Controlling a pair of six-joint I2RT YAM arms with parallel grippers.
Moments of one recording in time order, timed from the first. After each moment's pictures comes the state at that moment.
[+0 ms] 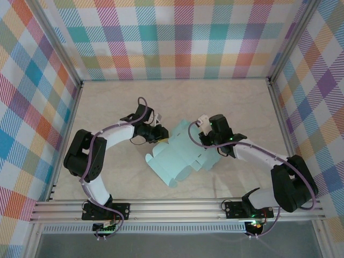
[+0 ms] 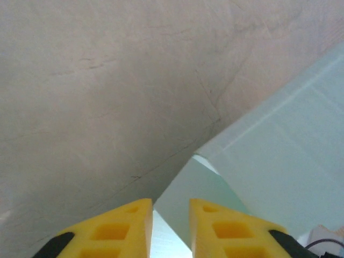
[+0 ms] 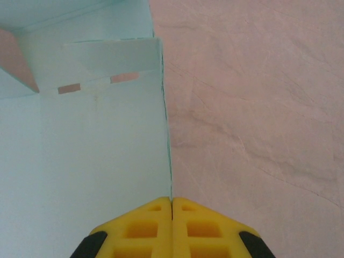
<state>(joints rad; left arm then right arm) -0.45 1.75 1.07 -0.34 0.55 -0.63 0.53 1.37 0.74 -0.14 -0.03 -0.19</state>
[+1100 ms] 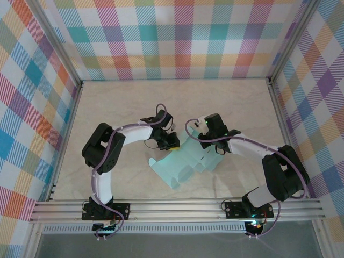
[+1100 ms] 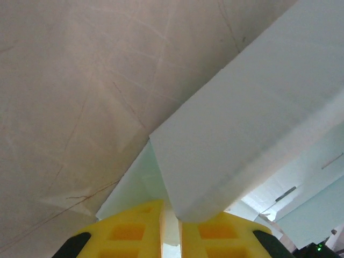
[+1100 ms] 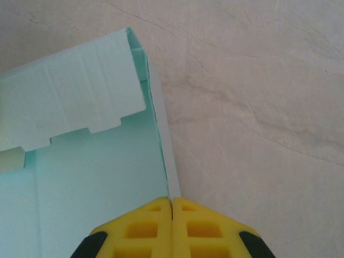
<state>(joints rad) -0.61 1.95 1.22 -0.45 0.46 -0.71 0.53 1.49 0.81 -0.22 0.01 -0.11</state>
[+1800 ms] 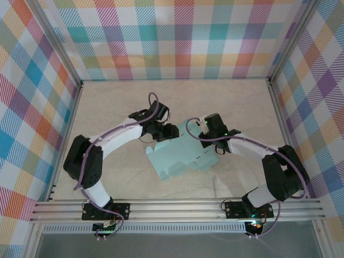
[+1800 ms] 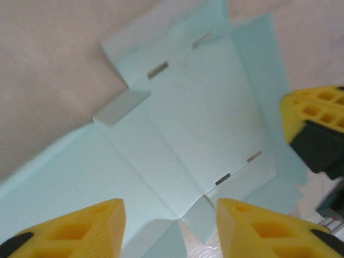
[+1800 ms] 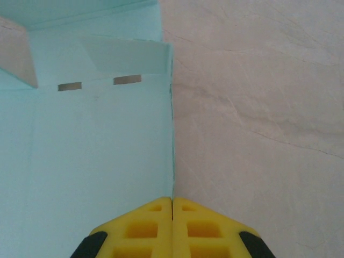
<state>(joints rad) -0.61 1.66 1.25 -0.60 0.27 -0.69 0.53 1.49 0.81 -0.22 0.07 -0.06</state>
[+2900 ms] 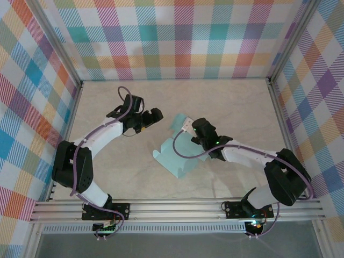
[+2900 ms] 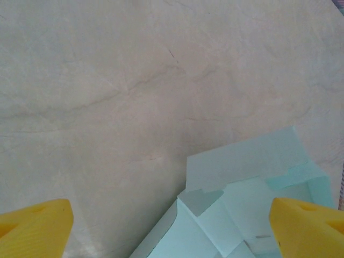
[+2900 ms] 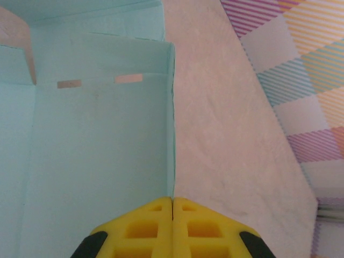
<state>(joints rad) -0.35 1.59 1.14 -0.42 0.25 -0.77 0.75 1.46 0.80 -0.02 0.49 -0.60</state>
